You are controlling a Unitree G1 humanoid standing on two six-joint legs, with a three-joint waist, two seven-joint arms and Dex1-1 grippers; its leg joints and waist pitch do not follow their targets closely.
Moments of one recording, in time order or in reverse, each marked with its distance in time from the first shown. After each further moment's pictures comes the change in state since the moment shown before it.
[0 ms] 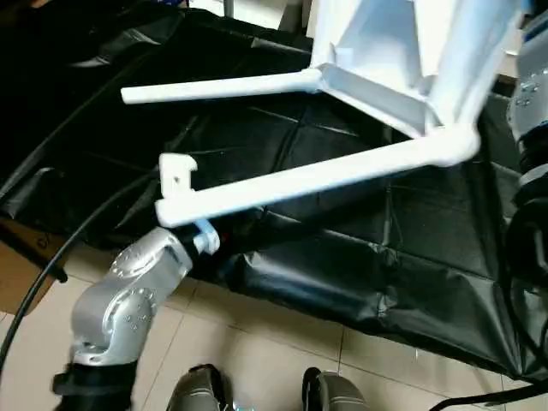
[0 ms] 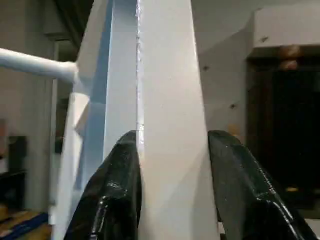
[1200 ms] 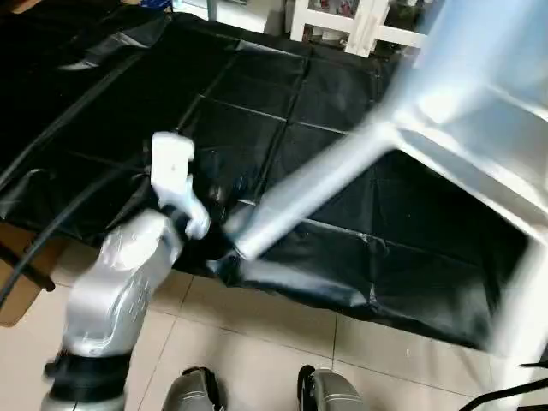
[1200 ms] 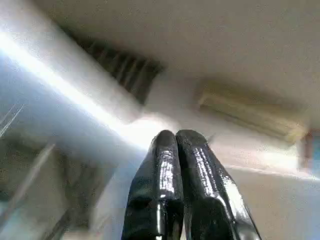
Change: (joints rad) left arm -0.109 0.015 -0.001 -0.004 0.175 -0.107 0.077; right arm -0.185 -0.095 0.142 0.090 -0.239 -0.193 -0.068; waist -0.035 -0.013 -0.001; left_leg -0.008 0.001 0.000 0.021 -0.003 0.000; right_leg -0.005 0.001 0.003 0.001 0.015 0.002
